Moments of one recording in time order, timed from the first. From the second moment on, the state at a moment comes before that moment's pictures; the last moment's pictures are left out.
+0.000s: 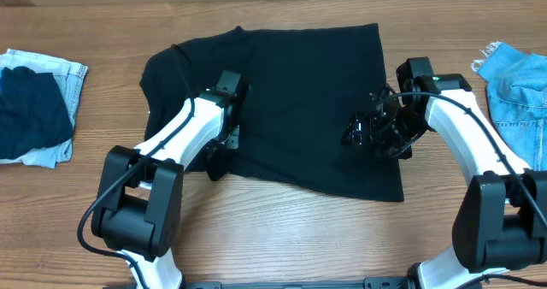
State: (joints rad) left arm -0.34 1.91 1.26 -0.88 -0.27 -0.34; right arm 0.06 1.76 1.27 -1.11 -0.46 0.15
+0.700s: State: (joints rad) left arm -0.20 1.91 1.45 -0.85 -0.28 -0.57; right arm 0.06 1.76 1.27 -1.10 -0.46 0.15
